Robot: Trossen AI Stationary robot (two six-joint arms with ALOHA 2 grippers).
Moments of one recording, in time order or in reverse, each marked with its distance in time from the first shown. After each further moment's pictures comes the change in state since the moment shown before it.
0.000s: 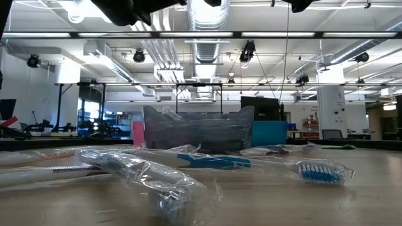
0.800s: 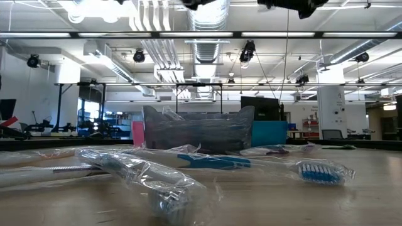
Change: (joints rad) left arm 0.002 -0.174 -0.004 -0.442 -0.179 0.065; right arm 0.000 -0.022 0.000 -0.055 0.113 0.057
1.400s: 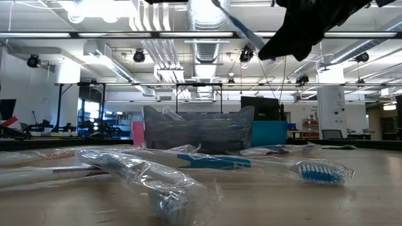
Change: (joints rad) left arm 0.002 -0.365 0.000 -0.624 -0.257 -0.057; right arm -0.171 0.029 0.087 -0.545 -0.289 0.489
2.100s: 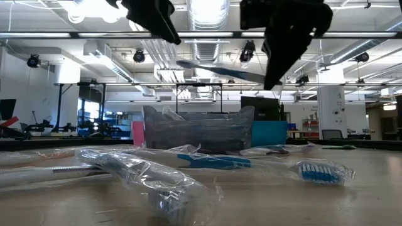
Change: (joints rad) left arm -0.044 0.215 0.183 -0.491 -0.011 -0.119; right arm -0.036 0.443 0.550 -0.792 -0.166 0.096
